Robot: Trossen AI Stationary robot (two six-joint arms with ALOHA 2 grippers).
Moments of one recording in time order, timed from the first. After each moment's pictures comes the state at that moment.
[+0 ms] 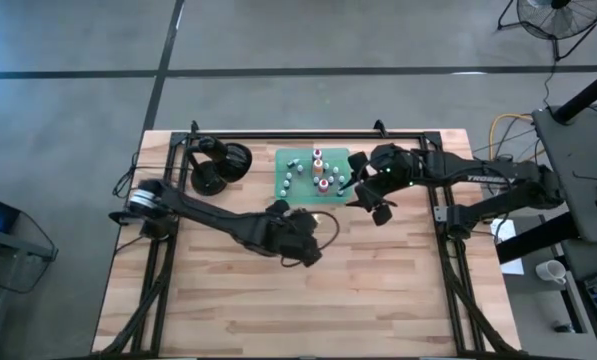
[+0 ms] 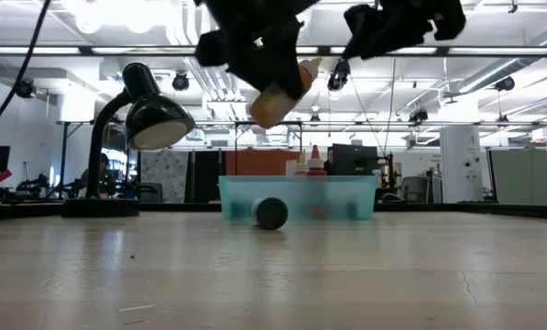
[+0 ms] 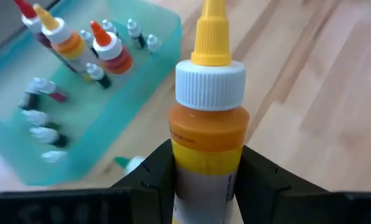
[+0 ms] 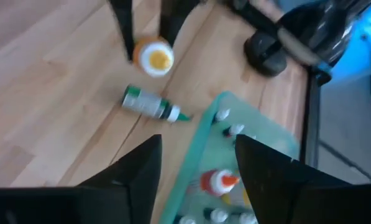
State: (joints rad) left arm -0.27 1.85 1.56 -0.72 -0.61 -0.69; right arm -0.15 1.22 1.08 -0.59 -0.16 -0.67
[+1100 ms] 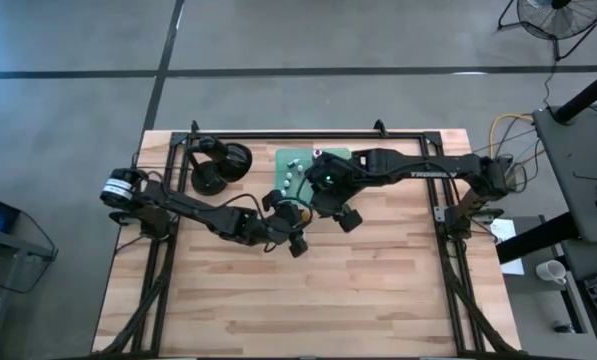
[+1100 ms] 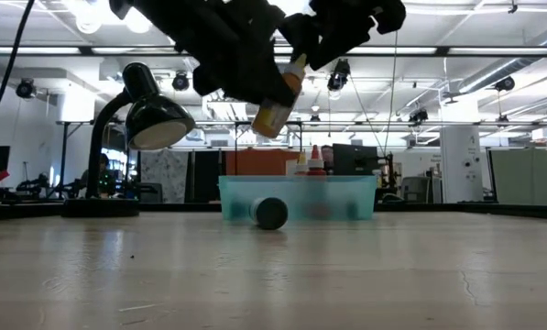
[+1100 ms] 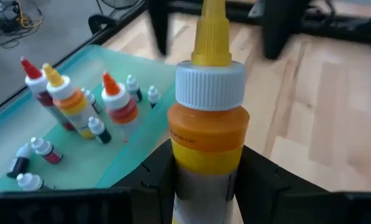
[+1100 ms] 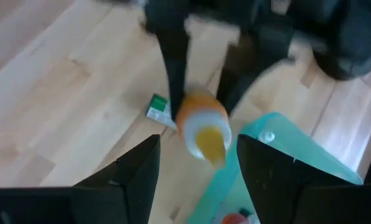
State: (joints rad) left arm -0.20 1.62 1.05 0.00 -0.60 -0.34; right arm -0.08 1.70 1.58 -0.89 -0.18 -0.68
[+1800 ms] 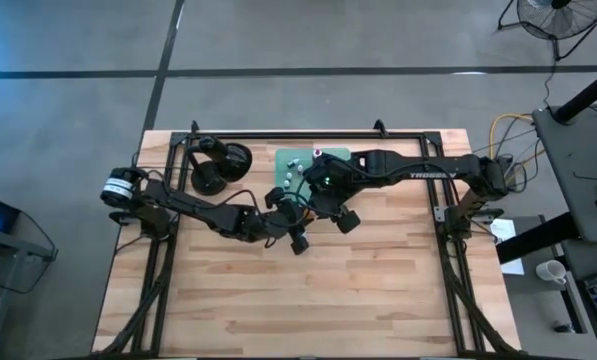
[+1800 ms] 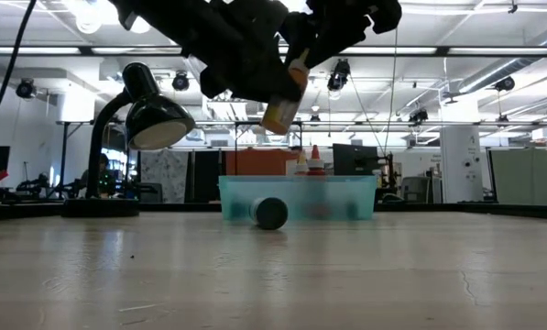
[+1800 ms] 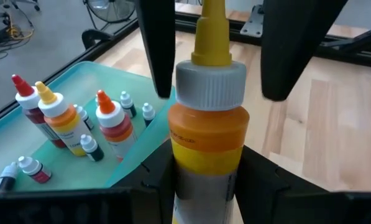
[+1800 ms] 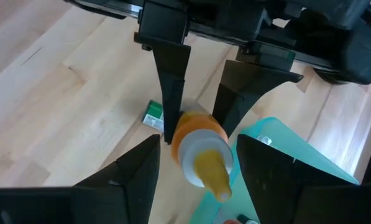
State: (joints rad) left arm -0.18 1.62 1.01 0.12 -0.56 -0.29; right arm -0.07 1.71 1.58 -0.86 -0.18 -0.67
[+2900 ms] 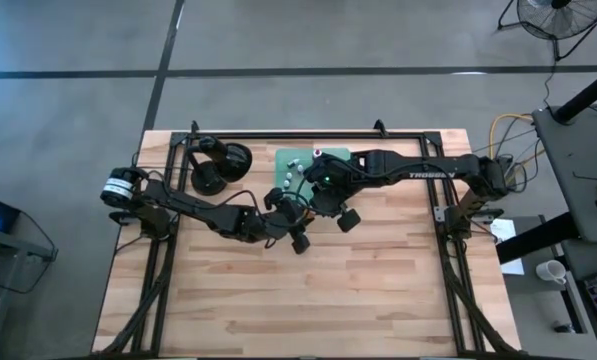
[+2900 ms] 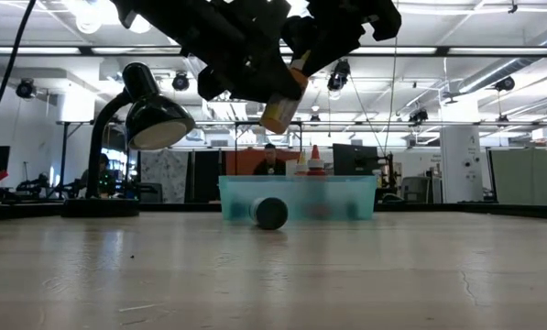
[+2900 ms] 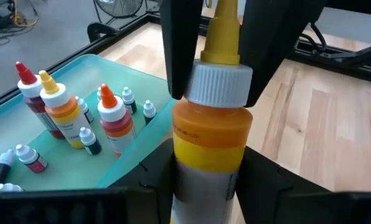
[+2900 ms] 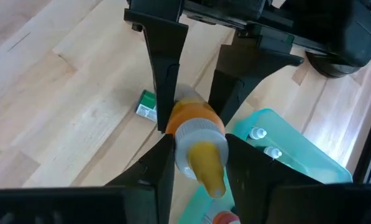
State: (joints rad) left arm -0.17 1.62 1.02 0.12 -0.58 -0.37; right arm -0.07 1.71 1.57 -0.86 -0.15 -0.69
